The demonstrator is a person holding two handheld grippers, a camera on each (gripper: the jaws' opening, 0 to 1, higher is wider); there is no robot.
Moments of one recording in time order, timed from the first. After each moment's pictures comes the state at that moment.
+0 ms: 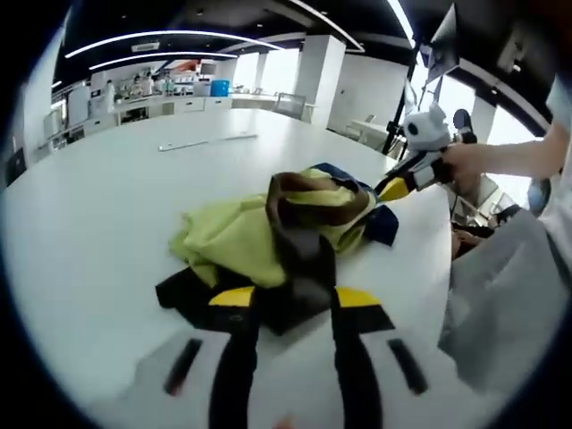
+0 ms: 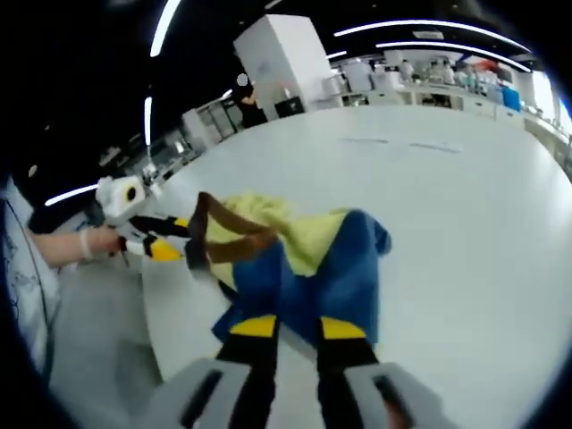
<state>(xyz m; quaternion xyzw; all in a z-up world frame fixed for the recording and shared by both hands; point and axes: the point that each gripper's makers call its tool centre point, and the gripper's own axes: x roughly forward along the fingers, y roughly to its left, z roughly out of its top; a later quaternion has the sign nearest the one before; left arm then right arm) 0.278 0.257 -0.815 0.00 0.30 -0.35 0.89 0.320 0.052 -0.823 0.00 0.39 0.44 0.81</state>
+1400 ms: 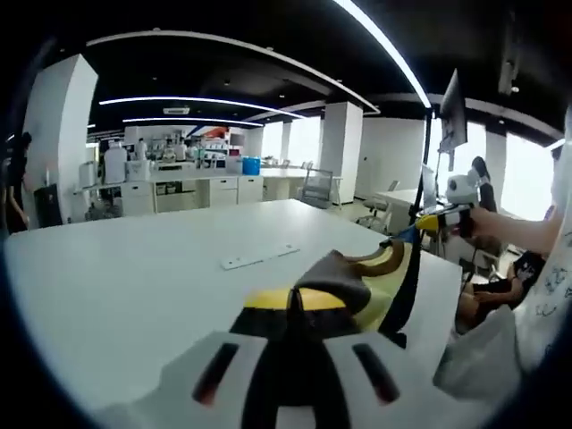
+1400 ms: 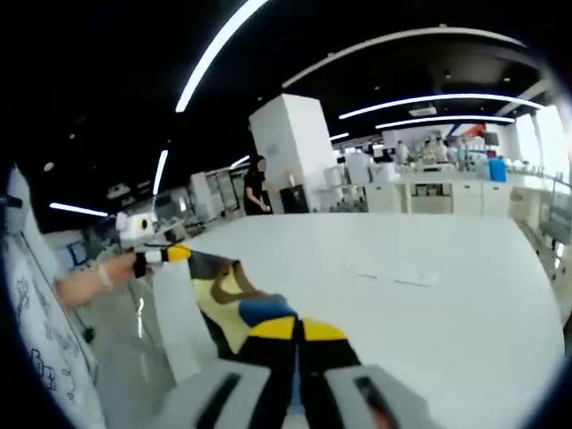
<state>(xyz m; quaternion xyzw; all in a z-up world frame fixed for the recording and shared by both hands) 0.322 0.341 -0.581 -0.02 0.10 -0.27 0.96 0.345 0.042 -0.592 0.04 0.17 0.43 0.88</state>
